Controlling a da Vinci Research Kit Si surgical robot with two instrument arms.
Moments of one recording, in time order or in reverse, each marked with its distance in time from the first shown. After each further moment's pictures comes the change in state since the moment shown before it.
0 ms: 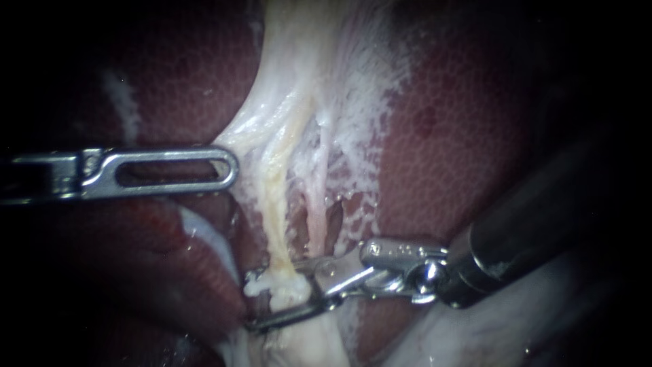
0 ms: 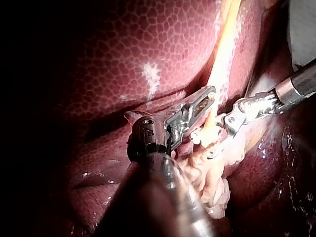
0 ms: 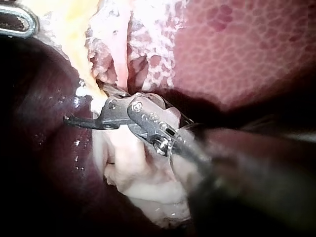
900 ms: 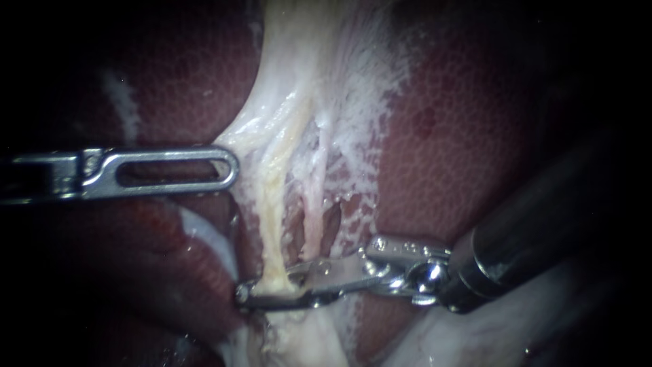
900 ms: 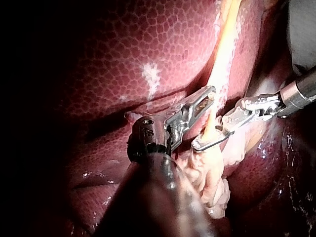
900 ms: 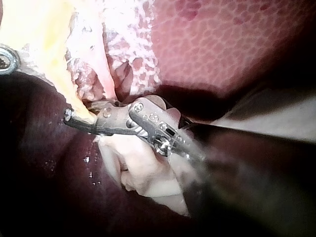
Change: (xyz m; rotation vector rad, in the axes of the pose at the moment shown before) right arm -0.001 0.000 -0.001 -0.016 -0.013 0.285; left arm 0.000 0.000 0.000 0.000 0.000 0.000
